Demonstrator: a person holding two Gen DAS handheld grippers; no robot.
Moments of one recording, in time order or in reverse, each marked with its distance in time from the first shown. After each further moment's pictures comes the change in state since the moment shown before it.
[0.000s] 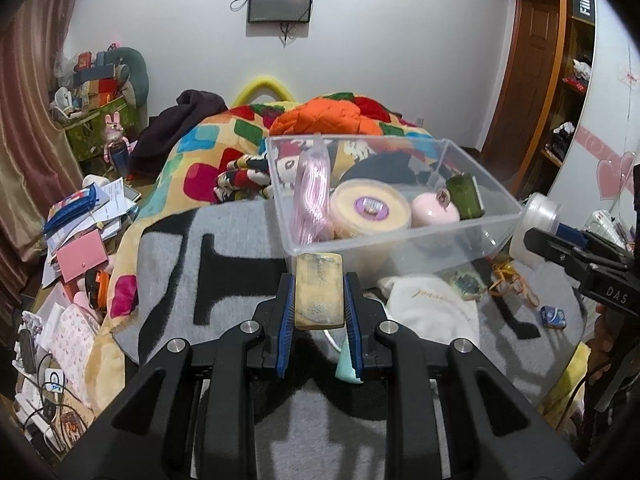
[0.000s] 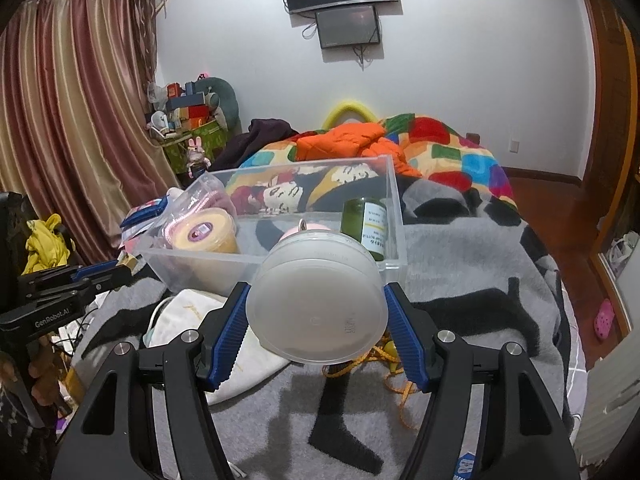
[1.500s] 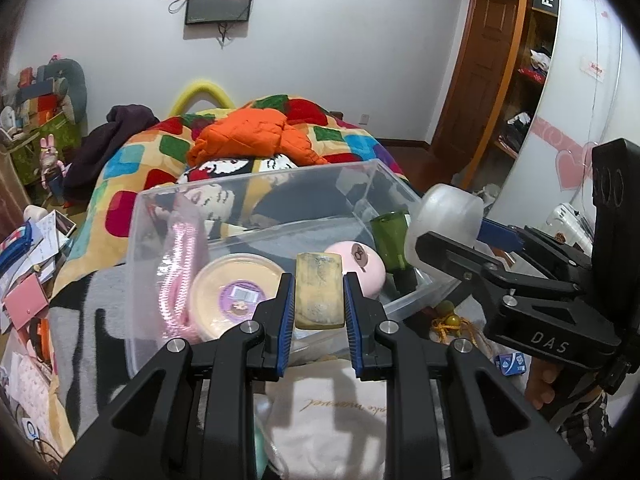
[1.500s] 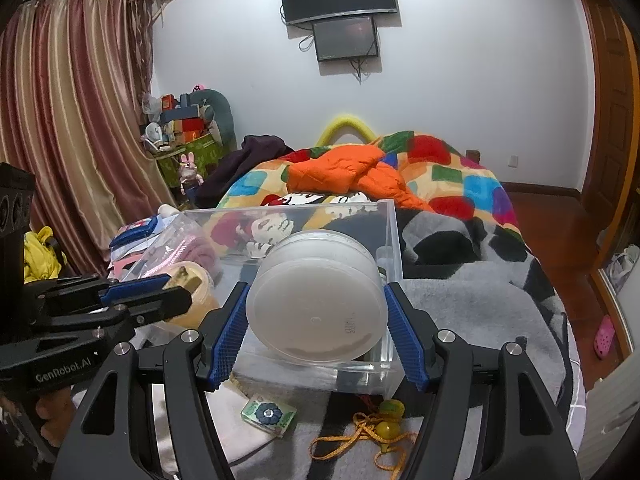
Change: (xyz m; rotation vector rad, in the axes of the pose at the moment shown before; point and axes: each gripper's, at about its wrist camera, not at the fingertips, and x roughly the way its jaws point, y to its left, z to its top) left arm 0.054 -0.063 0.055 0.077 0.025 -0.190; right arm 0.031 -0.003 0.042 -0.004 -0.045 -0.017
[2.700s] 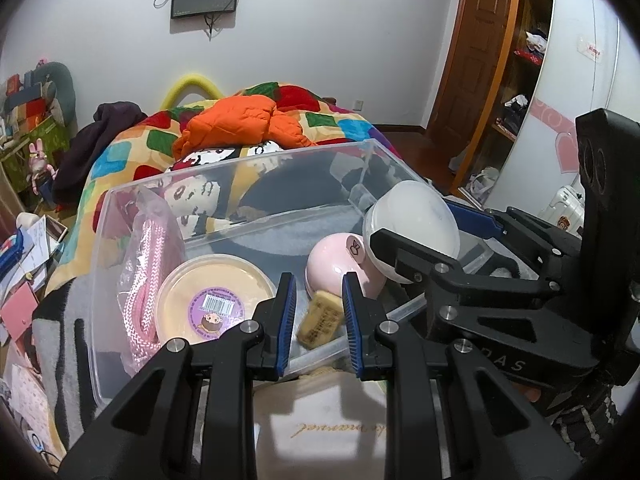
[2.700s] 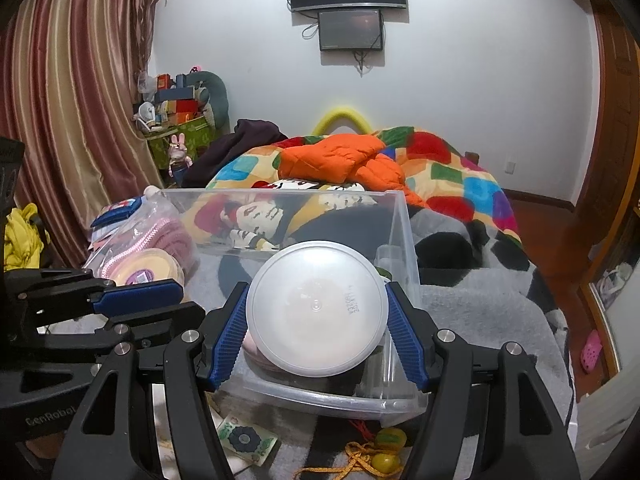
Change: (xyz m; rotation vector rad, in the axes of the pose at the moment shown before) left arm 0.026 -0.005 -0.003 0.036 0.043 -0.006; right arm 0.035 0.004 -0.001 -0.063 0.034 -0.043
